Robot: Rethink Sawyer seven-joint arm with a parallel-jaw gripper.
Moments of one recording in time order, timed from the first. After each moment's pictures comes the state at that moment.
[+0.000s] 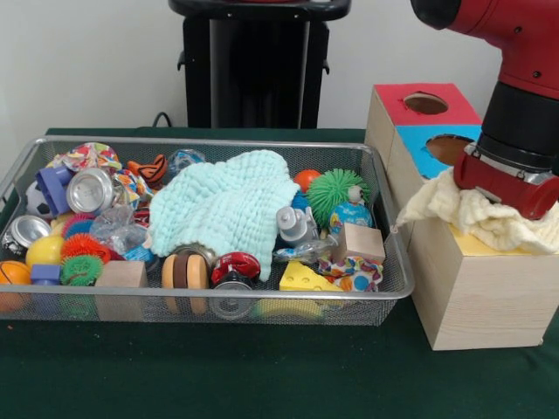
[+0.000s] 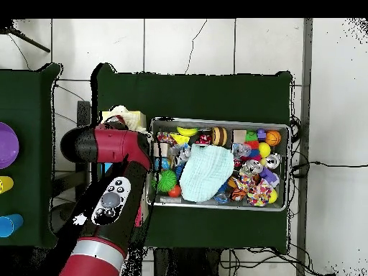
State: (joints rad) arm 0.36 -0.26 -0.43 1.26 0.37 0.46 2.76
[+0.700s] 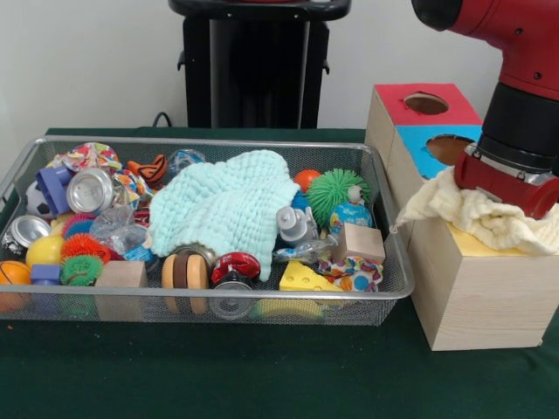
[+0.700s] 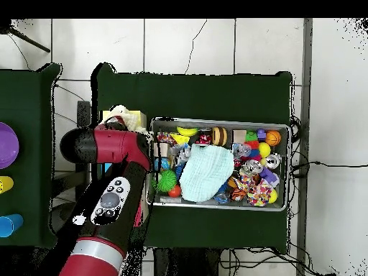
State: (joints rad) arm 0.36 -0.26 -0.43 1.27 0.37 0.46 2.76
